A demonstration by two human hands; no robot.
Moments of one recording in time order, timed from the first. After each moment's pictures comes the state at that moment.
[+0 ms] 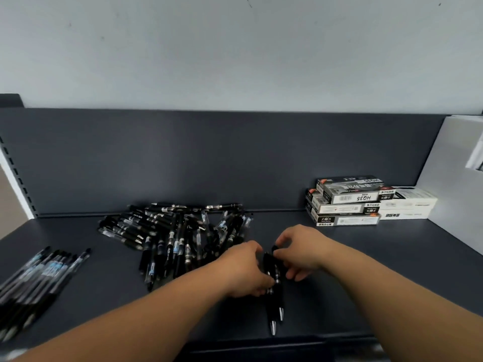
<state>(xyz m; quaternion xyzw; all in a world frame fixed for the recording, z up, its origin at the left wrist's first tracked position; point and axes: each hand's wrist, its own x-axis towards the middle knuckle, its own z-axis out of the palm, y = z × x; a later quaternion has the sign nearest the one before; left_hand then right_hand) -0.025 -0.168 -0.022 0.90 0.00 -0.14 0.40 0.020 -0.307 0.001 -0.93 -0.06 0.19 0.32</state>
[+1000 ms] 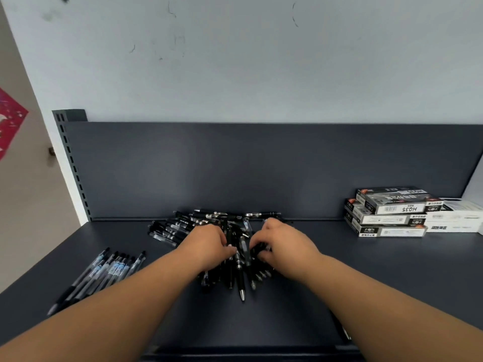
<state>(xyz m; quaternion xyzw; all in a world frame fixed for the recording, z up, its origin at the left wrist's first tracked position) -0.022 -0.025 -0.001 0.98 0.10 0.02 0.17 0.016 -0.206 -0.010 -0.94 -0.32 -0.06 0.13</state>
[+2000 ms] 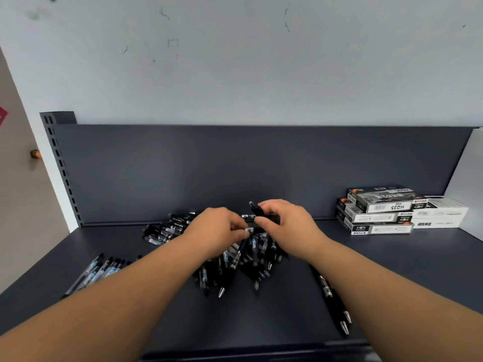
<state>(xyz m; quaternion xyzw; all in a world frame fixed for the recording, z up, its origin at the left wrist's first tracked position) -0.018 -0.033 0.030 0.98 -0.04 0.10 0.18 0.015 -0.209 0.018 -0.90 -0.23 -0.14 0.33</state>
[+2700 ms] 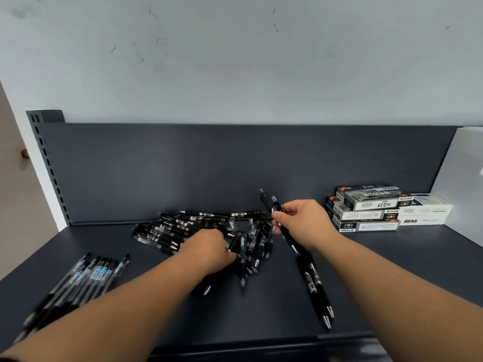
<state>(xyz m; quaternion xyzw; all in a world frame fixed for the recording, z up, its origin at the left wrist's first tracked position) -0.011 -0.051 -0.009 0.99 0.06 0.00 0.11 0.019 -0.246 0.020 -0.85 -0.09 -0.06 0.51</state>
